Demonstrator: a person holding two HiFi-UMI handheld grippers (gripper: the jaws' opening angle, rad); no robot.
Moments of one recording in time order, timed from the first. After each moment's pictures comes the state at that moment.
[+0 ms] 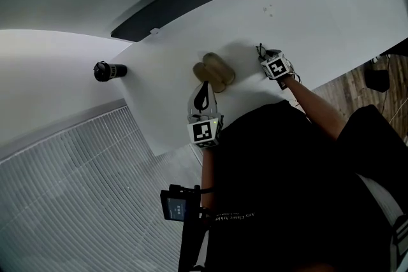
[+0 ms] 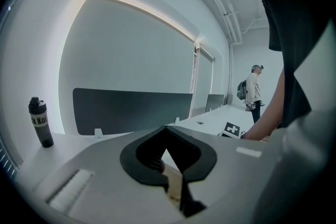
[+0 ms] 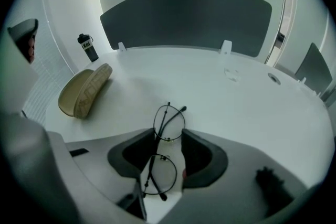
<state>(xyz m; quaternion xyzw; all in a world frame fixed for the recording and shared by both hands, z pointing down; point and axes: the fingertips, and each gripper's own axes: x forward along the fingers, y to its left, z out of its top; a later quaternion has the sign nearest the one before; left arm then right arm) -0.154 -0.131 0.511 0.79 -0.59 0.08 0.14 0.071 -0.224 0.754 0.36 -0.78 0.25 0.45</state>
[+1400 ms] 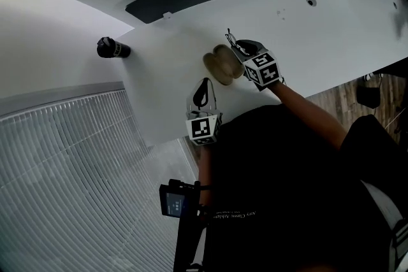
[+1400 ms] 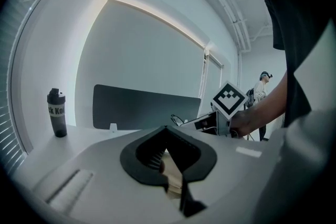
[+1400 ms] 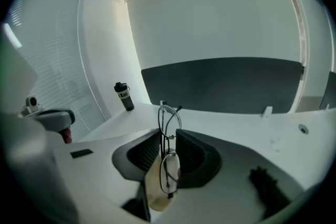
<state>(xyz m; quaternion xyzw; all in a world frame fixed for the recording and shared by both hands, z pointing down) -0.212 -0.095 0.531 0.77 -0.62 0.05 0.15 -0.126 -0.222 0.579 0.32 -0.89 0.18 0.26</state>
